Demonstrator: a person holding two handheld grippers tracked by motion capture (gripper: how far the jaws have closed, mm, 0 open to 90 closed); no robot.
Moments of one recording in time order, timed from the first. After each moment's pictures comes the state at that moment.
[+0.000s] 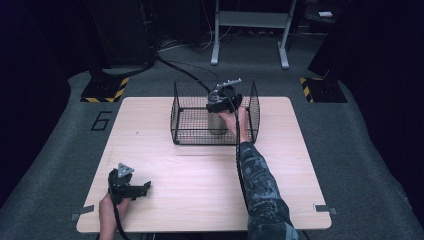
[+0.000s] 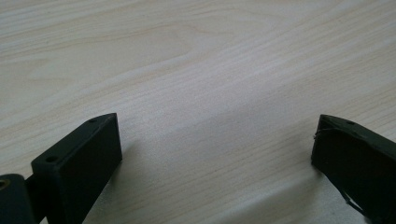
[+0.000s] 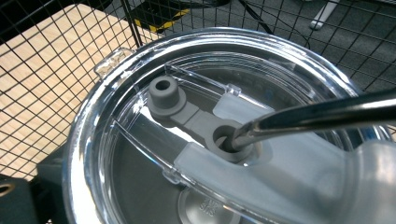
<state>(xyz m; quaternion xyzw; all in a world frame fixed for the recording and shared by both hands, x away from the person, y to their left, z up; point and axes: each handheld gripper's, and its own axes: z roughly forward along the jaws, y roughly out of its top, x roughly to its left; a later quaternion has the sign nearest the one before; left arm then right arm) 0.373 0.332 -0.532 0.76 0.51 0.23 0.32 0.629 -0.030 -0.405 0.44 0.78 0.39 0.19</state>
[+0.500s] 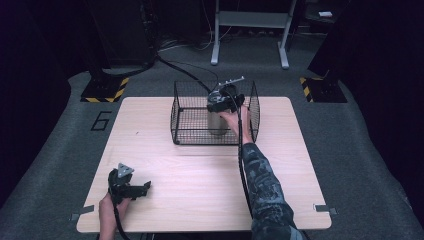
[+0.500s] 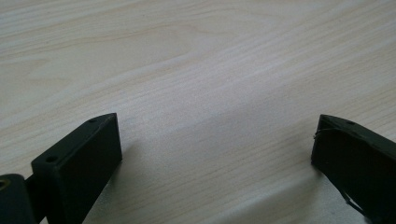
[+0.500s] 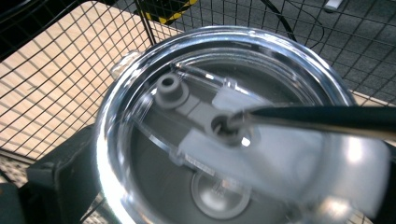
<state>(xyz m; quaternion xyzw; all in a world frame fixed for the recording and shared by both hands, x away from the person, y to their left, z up) 0.373 0.331 -0.532 0.76 0.51 0.23 0.32 0.621 -0.037 -0.392 0.46 0.79 0.38 0.15</state>
